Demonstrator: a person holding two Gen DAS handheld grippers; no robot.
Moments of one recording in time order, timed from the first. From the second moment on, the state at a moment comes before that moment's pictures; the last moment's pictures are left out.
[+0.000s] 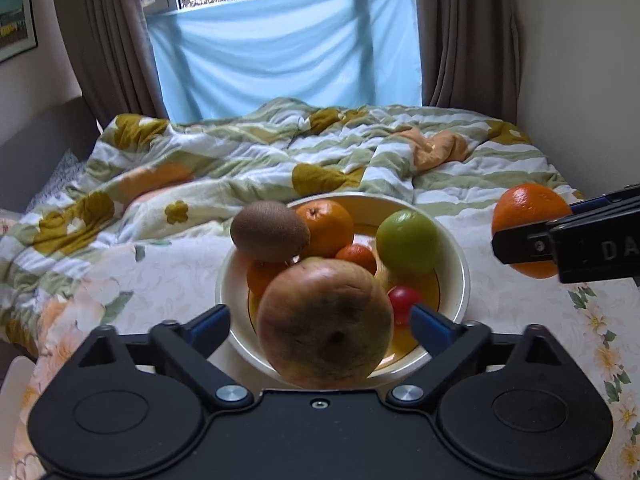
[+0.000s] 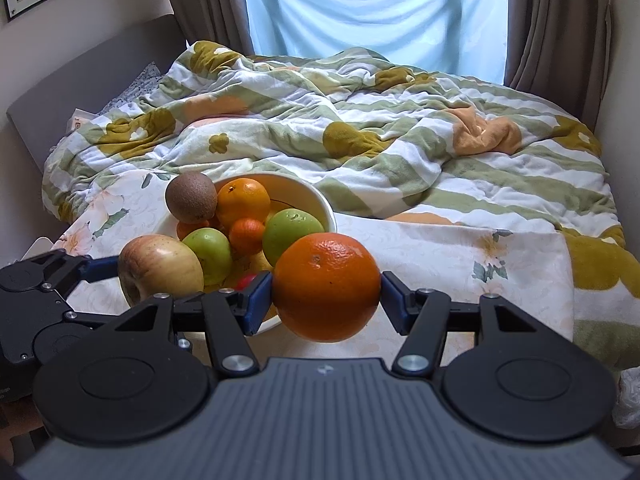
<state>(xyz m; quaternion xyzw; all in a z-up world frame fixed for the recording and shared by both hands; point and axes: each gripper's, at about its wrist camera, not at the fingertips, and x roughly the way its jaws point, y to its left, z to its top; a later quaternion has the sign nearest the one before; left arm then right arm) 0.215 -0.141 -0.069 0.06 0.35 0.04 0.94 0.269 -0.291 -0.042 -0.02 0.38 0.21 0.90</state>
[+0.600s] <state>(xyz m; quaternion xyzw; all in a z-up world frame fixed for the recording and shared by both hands) 0.174 -0.113 -0.041 0.04 0.35 0.07 0.93 0.274 -0.267 -0.026 -0.03 0.36 0.25 0.90</state>
